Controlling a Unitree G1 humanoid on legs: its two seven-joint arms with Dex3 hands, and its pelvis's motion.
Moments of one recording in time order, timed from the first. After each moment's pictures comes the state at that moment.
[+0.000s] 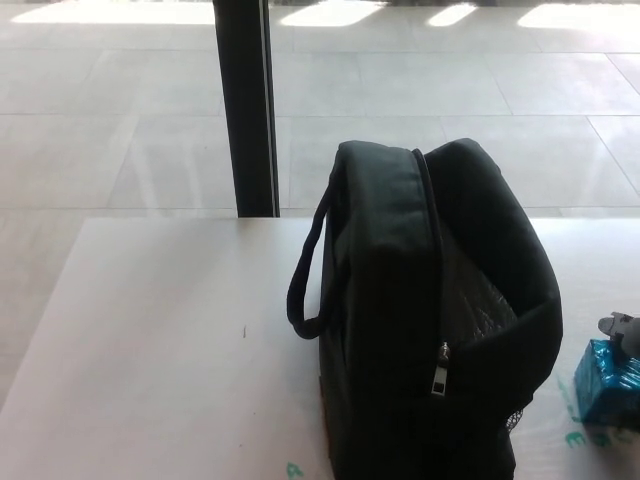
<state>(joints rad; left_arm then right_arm) 0.03 0.65 0.29 0.43 -0.22 0.43 -0.48 -0.58 -0.79 0.60 0.34 -0.38 0.56 0.40</state>
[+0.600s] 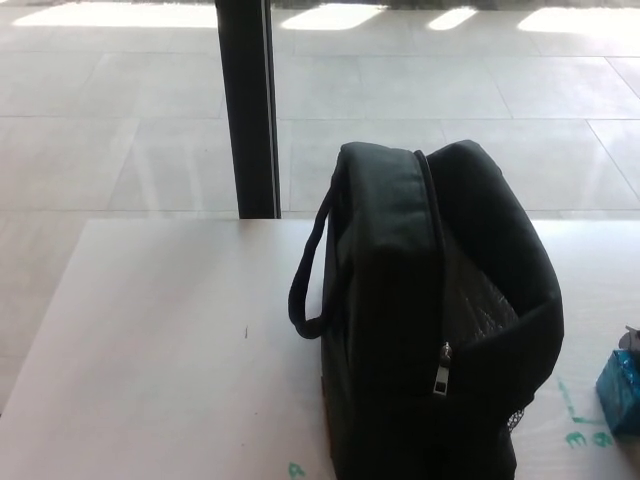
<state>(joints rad) 0.03 0.65 0.29 0.44 -0.22 0.43 -0.49 -0.47 -0.85 0.61 0.37 -0.59 0.34 0.20</state>
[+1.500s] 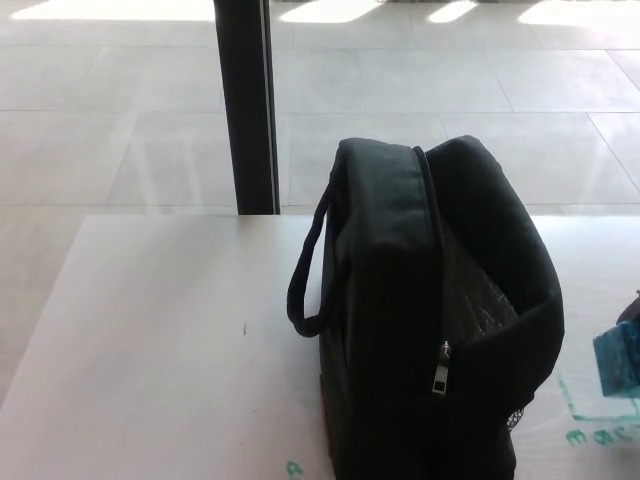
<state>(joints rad) 0.03 0.66 0.27 0.44 -0.22 0.42 -0.50 -0.38 -0.79 0.25 0.42 -0.57 -0.01 -0.08</state>
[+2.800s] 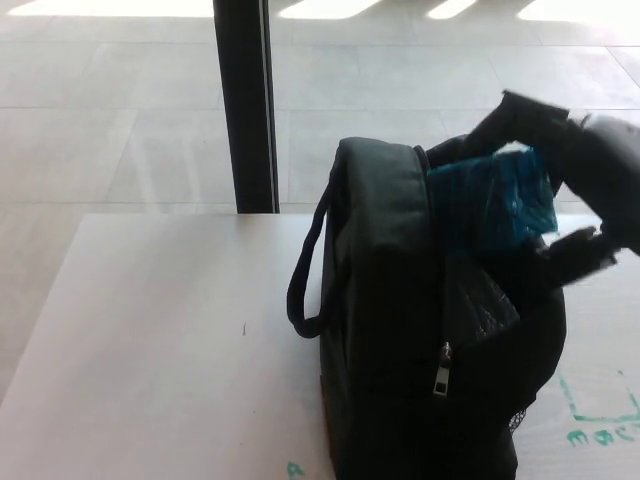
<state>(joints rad) 0.03 0.69 0.24 0.47 -0.21 0.38 -0.53 -0.51 -0.66 0.19 -0.20 -0.38 0.12 0.23</state>
